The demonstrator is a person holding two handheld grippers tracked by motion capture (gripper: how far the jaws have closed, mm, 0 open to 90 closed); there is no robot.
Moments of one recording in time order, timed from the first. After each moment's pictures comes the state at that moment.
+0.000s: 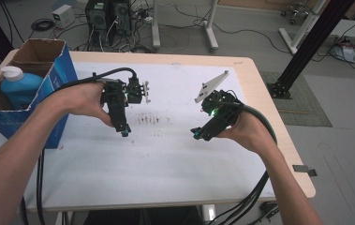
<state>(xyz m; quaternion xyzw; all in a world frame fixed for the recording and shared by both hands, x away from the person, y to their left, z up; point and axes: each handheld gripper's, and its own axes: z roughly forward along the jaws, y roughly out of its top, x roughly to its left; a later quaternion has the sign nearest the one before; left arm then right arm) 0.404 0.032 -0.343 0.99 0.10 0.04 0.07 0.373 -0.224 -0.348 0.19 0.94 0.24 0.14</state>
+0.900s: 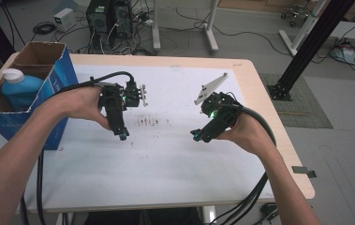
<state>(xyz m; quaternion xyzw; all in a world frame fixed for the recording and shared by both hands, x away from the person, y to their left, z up) 0.400 0.033 -0.344 0.99 0.10 0.04 0.07 0.372 -0.228 -0.349 0.19 0.94 0.24 0.14</state>
